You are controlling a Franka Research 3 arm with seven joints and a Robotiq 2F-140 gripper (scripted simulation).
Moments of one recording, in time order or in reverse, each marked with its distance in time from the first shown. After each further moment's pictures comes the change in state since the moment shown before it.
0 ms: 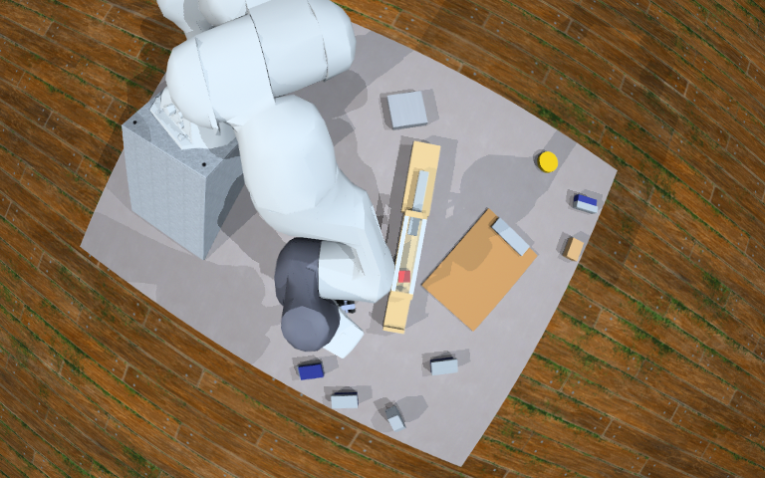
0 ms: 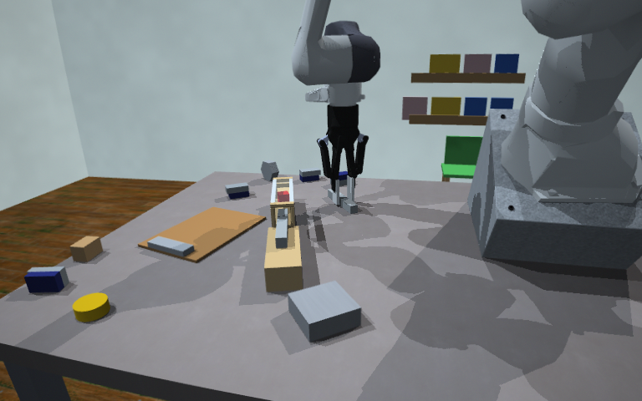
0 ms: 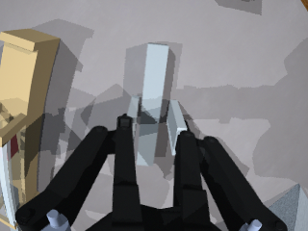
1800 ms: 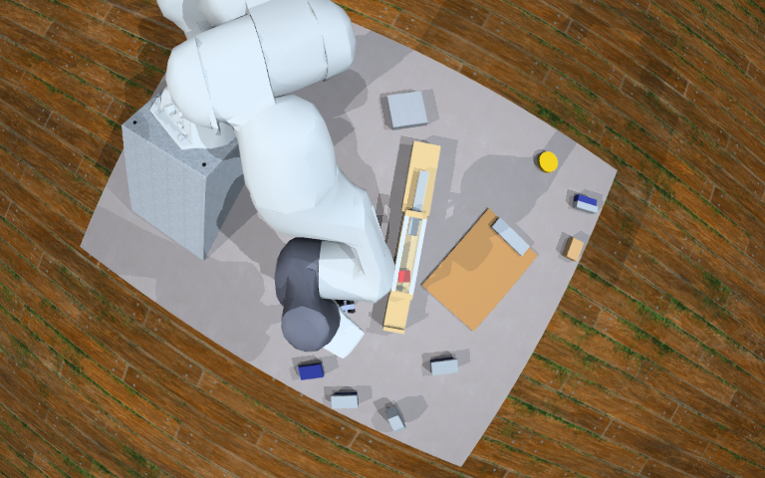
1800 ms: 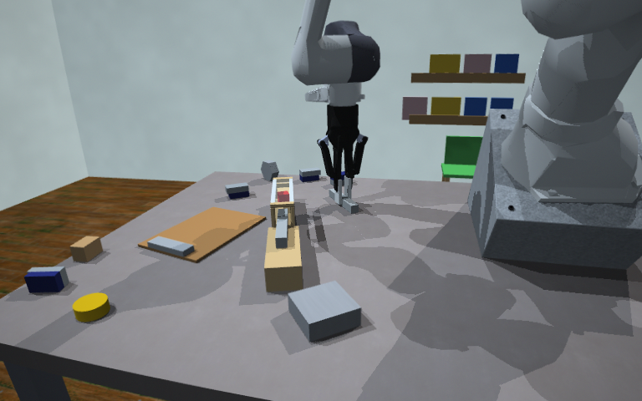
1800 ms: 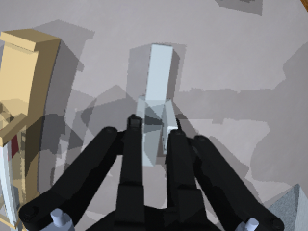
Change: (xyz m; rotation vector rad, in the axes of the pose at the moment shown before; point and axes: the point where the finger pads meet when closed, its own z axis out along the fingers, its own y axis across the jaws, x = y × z) arm 0.000 0.000 0.000 0.000 0.001 -0.001
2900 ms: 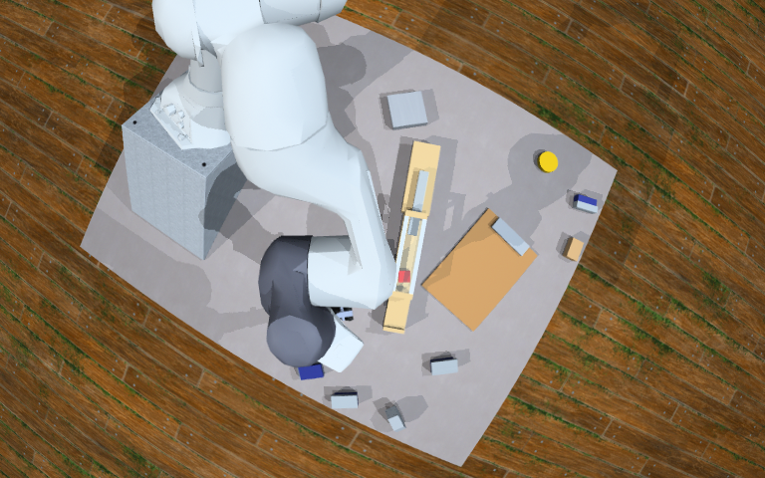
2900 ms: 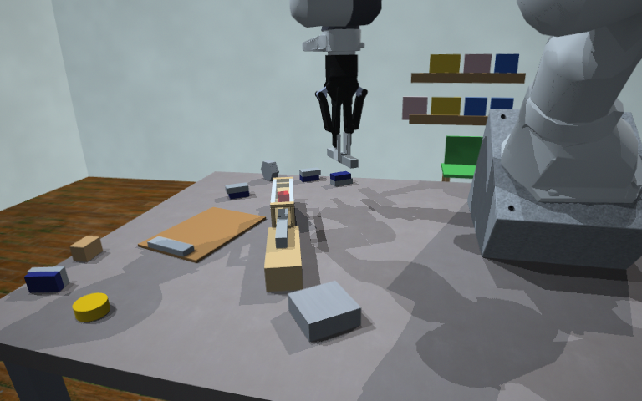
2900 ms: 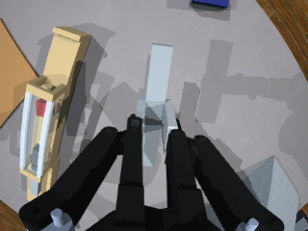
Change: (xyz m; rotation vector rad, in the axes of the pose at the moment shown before) arm 0.002 -0.002 -0.114 0.001 0.005 -0.017
